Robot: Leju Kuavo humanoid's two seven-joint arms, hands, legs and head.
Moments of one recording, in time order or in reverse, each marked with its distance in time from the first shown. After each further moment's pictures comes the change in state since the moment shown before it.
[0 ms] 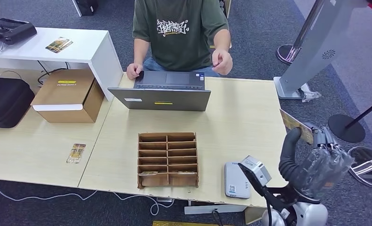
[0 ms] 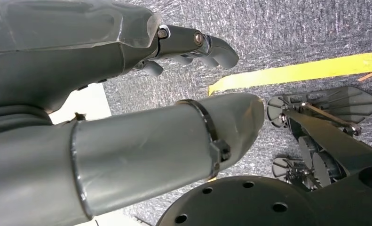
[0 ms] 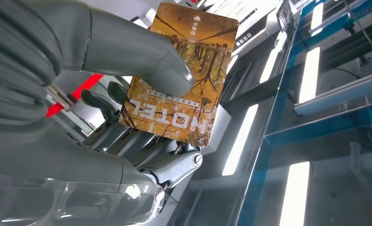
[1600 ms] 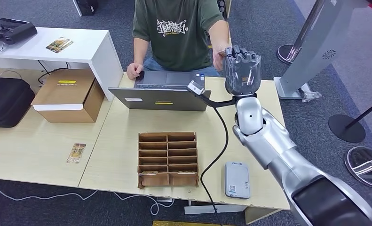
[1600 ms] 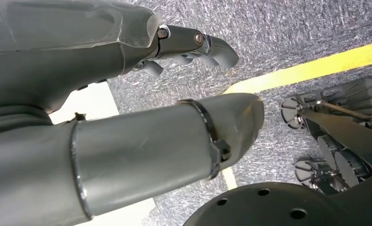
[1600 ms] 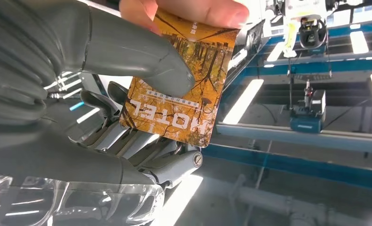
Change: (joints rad) left arm -0.018 0.093 -0.140 0.119 0.000 0.011 0.042; right arm -1.020 -0.297 0.677 1.192 0.148 0.003 0.612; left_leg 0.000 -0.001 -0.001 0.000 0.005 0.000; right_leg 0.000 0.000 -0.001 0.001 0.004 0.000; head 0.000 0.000
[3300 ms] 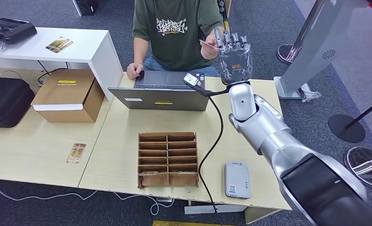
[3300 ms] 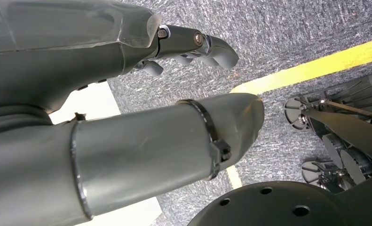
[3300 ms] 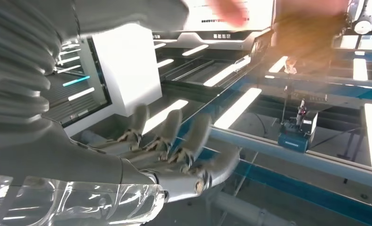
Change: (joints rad) left arm -0.005 0.006 -0.041 0.013 0.001 0.001 0.012; right arm -0.165 0.099 0.049 0.325 0.000 0.013 -0.017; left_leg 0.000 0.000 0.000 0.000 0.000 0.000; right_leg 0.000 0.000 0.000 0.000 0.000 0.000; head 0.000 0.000
